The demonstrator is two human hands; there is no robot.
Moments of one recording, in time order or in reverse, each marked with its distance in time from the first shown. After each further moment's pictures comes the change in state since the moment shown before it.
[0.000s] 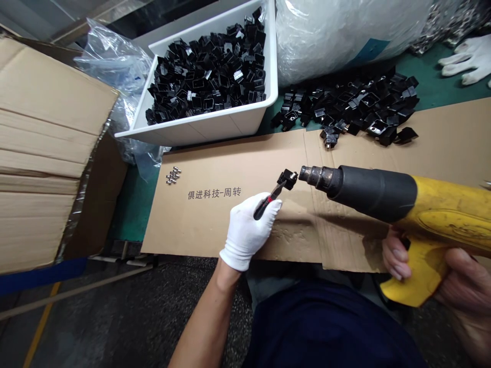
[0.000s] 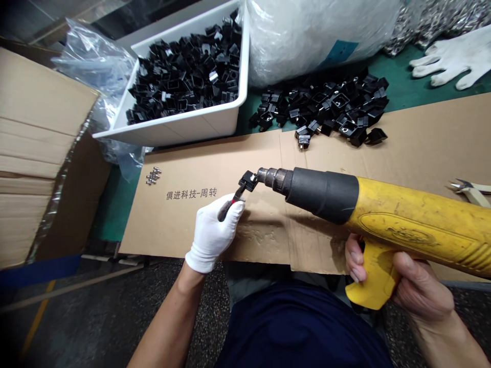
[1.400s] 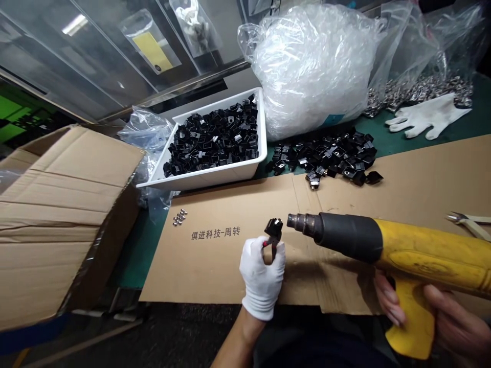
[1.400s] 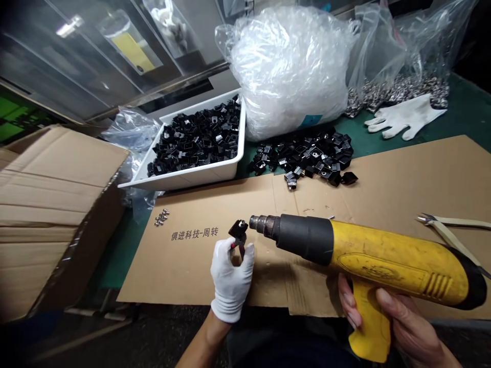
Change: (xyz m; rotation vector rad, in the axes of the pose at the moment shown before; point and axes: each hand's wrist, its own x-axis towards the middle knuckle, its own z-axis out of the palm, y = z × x) left_hand -0.019 -0.001 0.048 0.176 0.419 0.091; right_hand 0.009 0.005 -0.001 0.026 -0.165 0.015
